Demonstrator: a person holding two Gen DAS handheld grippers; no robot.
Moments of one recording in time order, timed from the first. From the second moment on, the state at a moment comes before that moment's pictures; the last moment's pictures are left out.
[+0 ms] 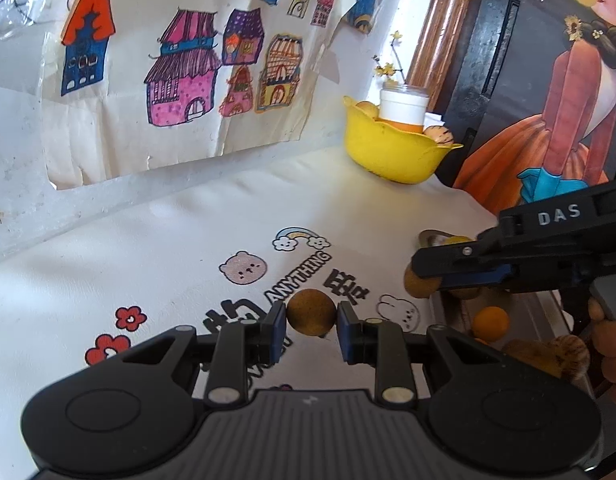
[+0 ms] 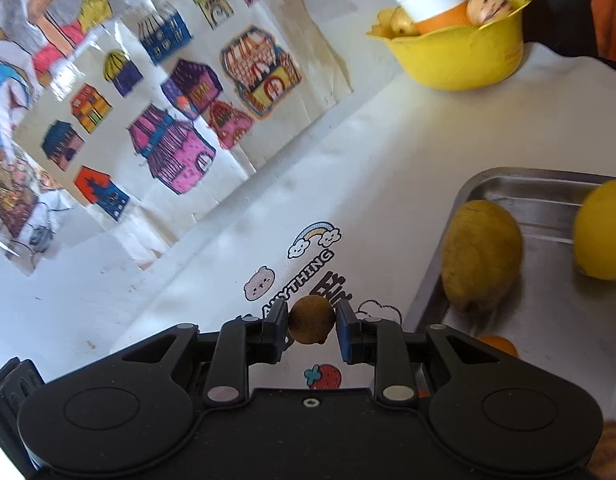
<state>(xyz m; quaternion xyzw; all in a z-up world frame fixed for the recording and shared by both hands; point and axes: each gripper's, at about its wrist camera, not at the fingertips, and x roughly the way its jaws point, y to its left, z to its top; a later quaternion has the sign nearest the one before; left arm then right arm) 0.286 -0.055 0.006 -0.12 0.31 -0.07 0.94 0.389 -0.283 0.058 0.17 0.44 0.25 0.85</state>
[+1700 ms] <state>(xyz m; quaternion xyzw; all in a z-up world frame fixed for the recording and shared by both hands) 0.293 -0.232 0.039 0.03 0.33 -0.25 0.91 0.185 -0.394 0.020 0.05 0.27 0.12 0.95</state>
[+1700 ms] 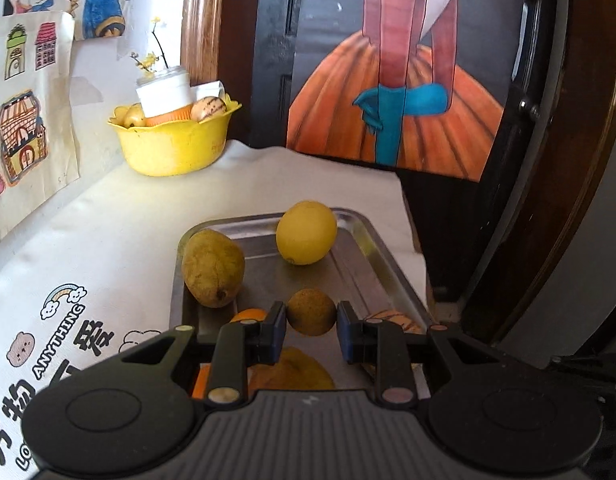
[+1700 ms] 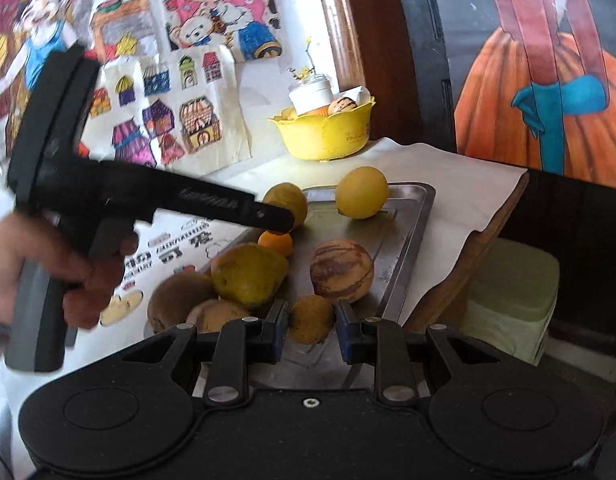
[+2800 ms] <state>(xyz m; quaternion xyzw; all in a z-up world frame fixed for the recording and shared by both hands) 0.308 -0.257 0.026 0.09 0.38 -0.23 0.89 0.173 -0.365 0.000 -0.03 0.25 0.07 0.96</state>
